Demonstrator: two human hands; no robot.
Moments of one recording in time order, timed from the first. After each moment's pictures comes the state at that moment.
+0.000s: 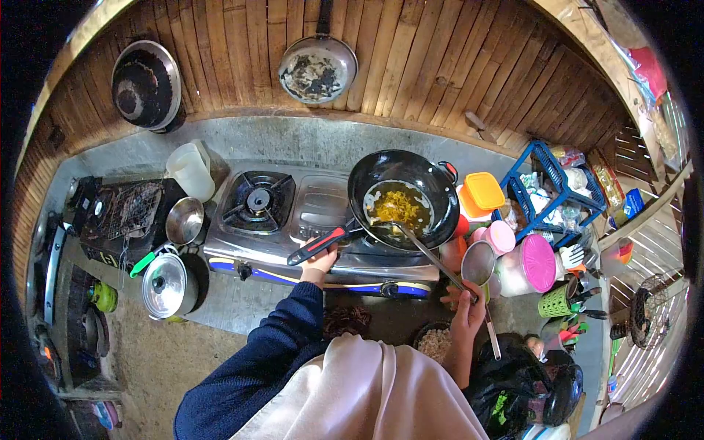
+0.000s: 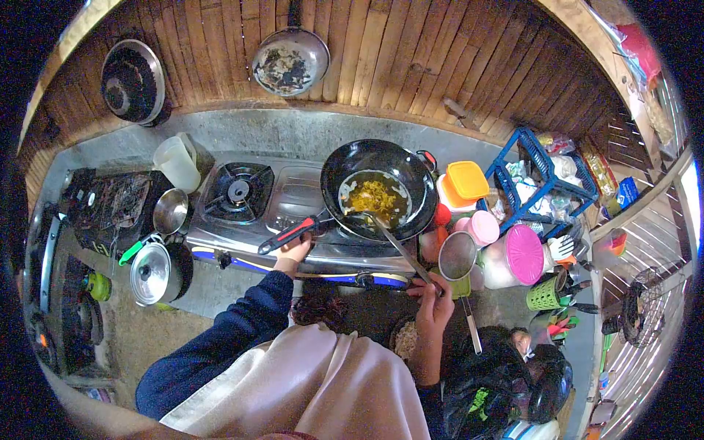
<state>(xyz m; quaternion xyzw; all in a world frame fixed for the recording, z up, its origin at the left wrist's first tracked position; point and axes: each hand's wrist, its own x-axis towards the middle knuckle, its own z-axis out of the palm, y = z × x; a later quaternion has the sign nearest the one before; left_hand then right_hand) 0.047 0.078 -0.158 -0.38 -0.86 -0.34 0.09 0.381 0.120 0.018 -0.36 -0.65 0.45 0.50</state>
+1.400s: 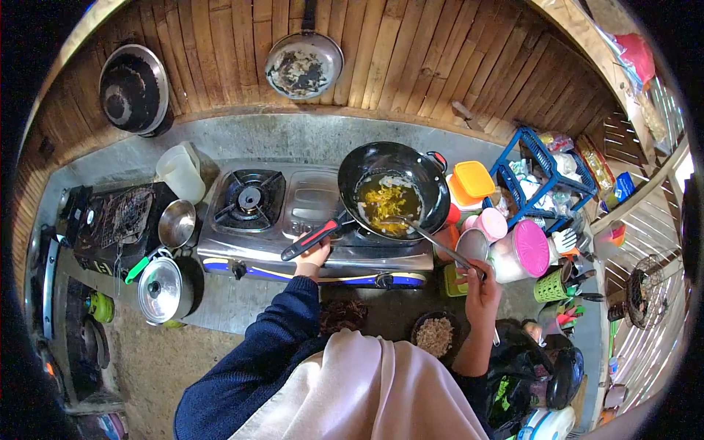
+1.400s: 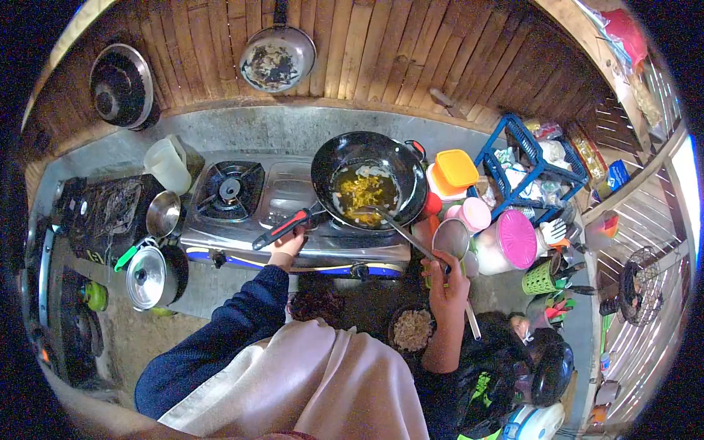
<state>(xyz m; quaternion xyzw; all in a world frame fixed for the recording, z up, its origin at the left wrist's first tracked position) 0.045 0.079 -0.159 -0.40 -0.85 -0.33 0.12 0.392 0.130 0.068 -0.38 -0.74 0.34 0.43</state>
